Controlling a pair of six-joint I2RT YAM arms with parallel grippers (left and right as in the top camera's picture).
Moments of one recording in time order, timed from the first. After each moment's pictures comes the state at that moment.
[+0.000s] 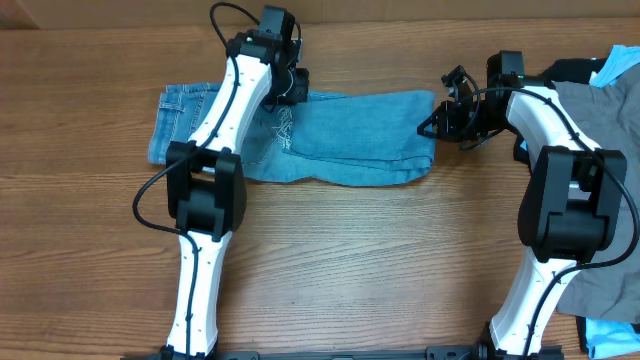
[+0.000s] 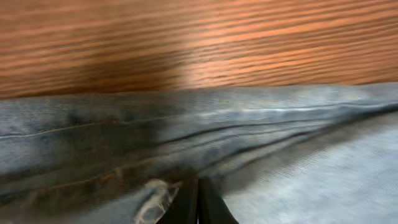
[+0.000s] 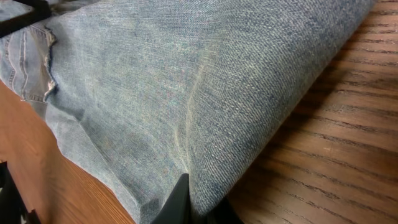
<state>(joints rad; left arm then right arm) -0.26 2.53 2.32 -1.03 0.13 -0.18 -0.08 2.17 1.62 -0.85 -0.71 -0.15</state>
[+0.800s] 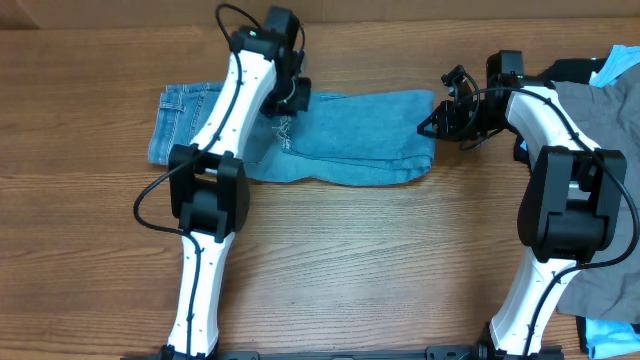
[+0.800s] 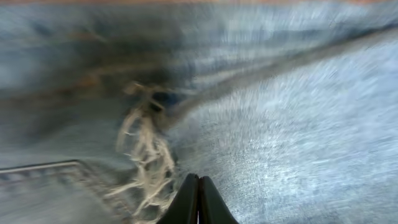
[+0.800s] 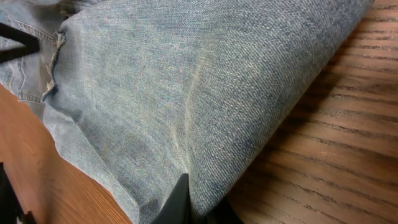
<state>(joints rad) -0.29 2.52 2.38 -1.26 0.14 -0.16 -0.08 2.17 1.62 -0.84 -0.71 -0.15</state>
